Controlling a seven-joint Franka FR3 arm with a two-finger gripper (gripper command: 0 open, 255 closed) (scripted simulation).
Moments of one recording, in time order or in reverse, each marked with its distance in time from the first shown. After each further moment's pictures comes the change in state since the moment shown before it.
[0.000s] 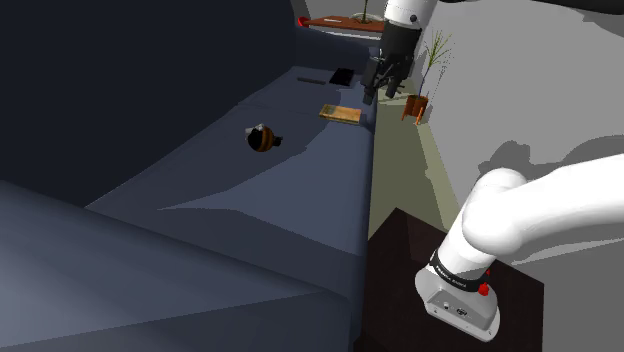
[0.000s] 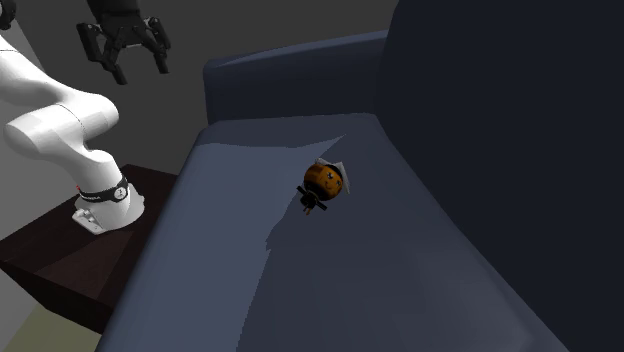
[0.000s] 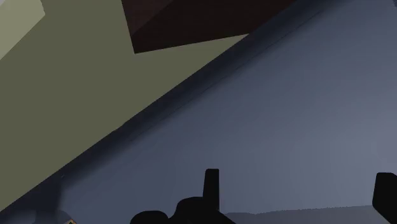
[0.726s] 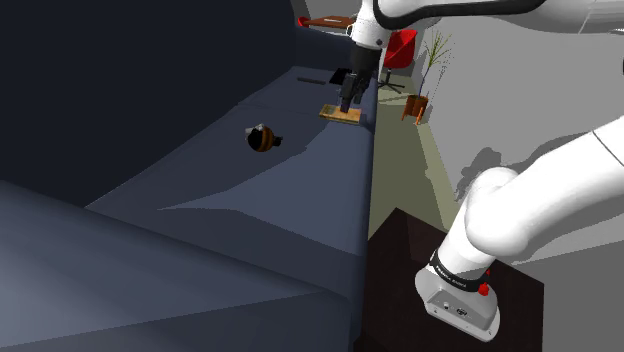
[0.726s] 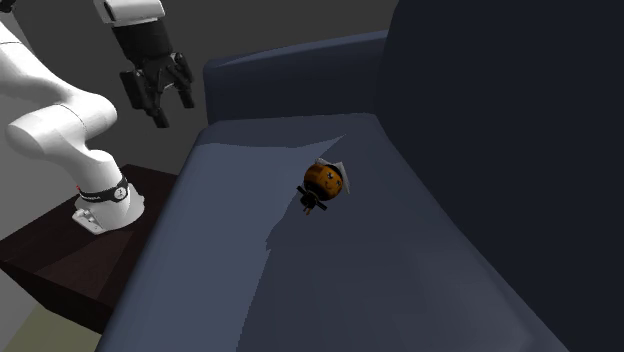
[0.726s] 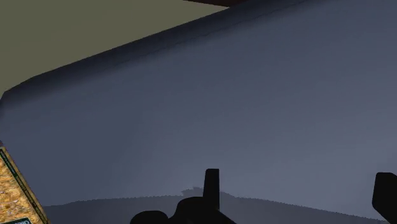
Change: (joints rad) arm 0.081 0.265 -0.167 0.040 -0.015 0.217 -0.375
